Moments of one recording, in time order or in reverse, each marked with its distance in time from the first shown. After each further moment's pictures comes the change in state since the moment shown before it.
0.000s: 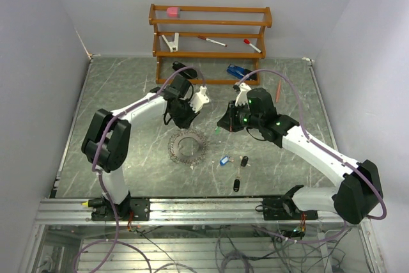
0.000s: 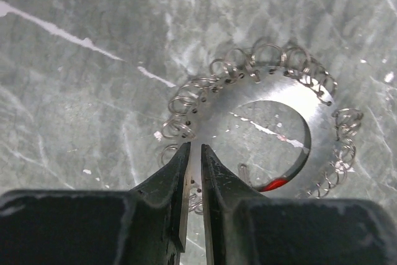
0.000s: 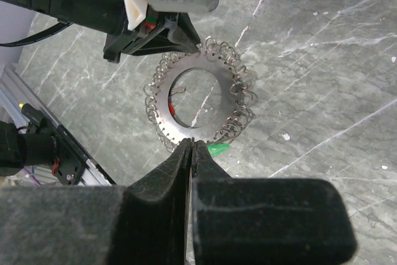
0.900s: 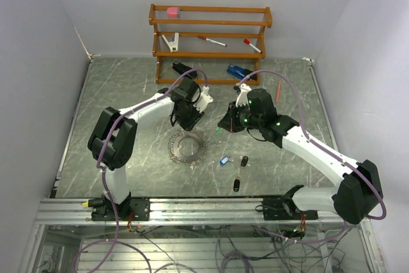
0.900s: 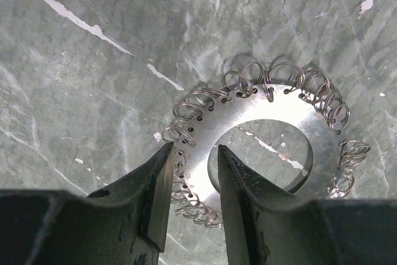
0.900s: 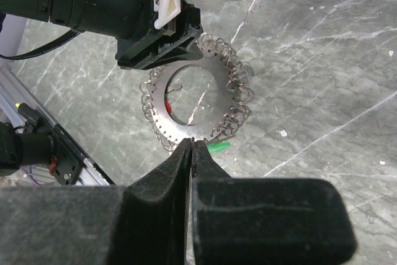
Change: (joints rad) left arm -0.064 0.050 0.042 -0.002 -0.181 -0.179; right arm -0.006 -0.001 -0.010 -0.004 0.000 0.000
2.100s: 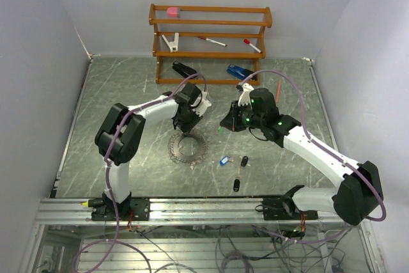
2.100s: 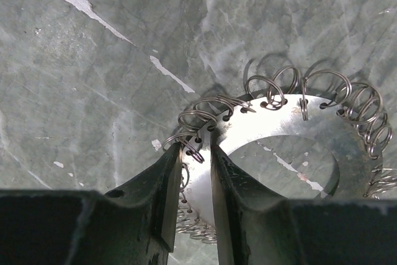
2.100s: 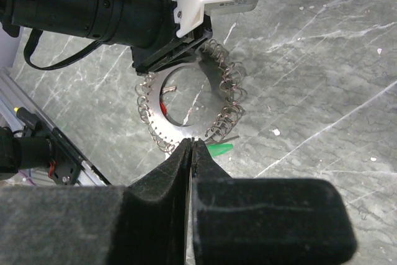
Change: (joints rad) left arm -0.010 0.074 -0.018 0.020 -0.073 -0.069; right arm -0.028 -0.008 -0.007 -0.003 -0.009 -0.002
